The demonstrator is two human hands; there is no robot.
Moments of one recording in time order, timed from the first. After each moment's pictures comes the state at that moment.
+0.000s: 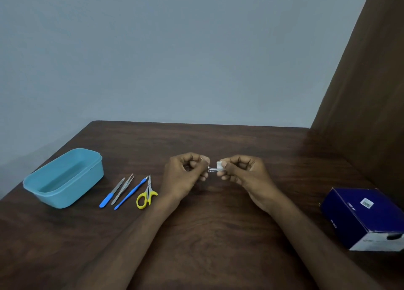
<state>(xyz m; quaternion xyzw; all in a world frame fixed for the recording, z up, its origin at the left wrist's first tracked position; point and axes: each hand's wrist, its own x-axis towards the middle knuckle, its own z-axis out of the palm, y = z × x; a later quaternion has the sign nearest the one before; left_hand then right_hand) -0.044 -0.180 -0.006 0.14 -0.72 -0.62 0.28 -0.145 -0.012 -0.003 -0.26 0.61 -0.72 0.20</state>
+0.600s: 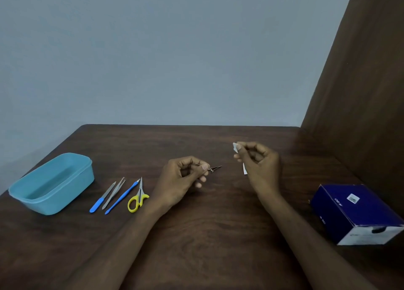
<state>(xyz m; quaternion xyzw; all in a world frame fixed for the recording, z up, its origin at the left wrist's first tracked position) -0.048 -0.185 -0.016 0.04 -0.74 -0.63 0.21 -0.171 0.001 -0.005 -0.21 0.67 -0.70 -0.12</state>
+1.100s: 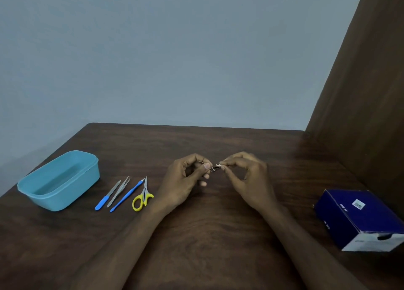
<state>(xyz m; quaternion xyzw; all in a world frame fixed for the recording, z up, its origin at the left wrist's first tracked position) -0.050 -0.188 -0.018 0.01 -0.75 -0.62 0.24 -0.157 -0.001 -0.012 -0.44 0.74 -0.45 -0.23</state>
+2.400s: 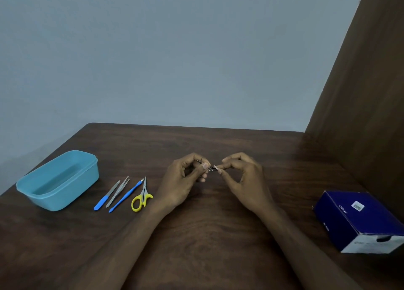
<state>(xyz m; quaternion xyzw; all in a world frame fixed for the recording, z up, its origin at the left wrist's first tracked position) -0.051 -0.190 -0.021 0.00 -0.75 -0.62 0.25 -0.152 -0.004 -0.015 -0.41 0.77 -0.45 -0.18</state>
